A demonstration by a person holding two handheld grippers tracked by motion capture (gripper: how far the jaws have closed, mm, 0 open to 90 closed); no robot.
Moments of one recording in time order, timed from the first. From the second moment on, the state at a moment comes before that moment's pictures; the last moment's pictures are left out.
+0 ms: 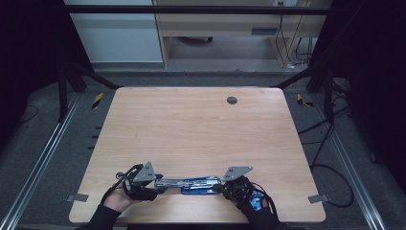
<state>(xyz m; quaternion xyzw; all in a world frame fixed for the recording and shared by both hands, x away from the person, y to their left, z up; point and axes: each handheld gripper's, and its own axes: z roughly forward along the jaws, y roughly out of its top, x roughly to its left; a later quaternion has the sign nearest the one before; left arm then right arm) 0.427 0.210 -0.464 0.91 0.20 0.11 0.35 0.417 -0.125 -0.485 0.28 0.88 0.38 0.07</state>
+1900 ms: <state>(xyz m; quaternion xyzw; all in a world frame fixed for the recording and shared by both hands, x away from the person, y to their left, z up) 0.426 0.211 -0.458 0.90 0.20 0.11 0.36 0.435 -0.037 -0.458 0.22 0.85 0.47 0.06</state>
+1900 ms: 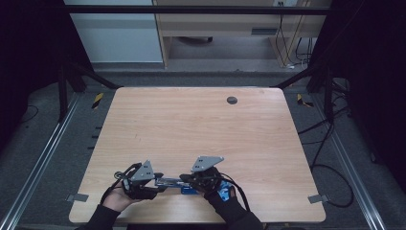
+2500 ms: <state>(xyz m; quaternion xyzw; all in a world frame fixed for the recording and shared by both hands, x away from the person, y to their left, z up) 0.426 0.211 -0.458 0.90 0.21 0.11 0.37 0.439 -0.012 -0.469 0.23 0.85 0.47 0.05</state>
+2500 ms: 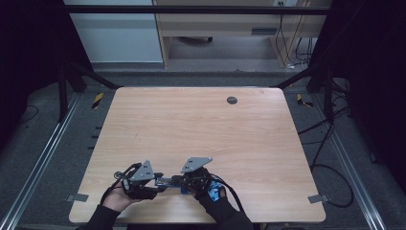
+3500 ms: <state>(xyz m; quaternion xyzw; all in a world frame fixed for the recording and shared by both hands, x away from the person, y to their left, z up) 0.436 0.255 -0.449 0.81 0.35 0.20 0.43 0.439 -0.013 -0.474 0.23 0.85 0.47 0.05</state>
